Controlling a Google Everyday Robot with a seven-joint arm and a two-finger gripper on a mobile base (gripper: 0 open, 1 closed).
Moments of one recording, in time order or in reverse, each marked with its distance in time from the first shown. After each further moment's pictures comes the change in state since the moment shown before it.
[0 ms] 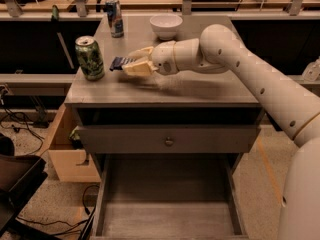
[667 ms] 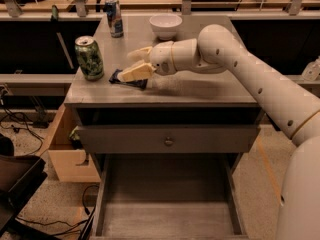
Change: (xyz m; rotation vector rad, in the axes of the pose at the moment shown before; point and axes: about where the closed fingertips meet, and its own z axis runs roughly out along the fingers) arm -0.001 0.003 0.005 -0.010 -0.001 0.000
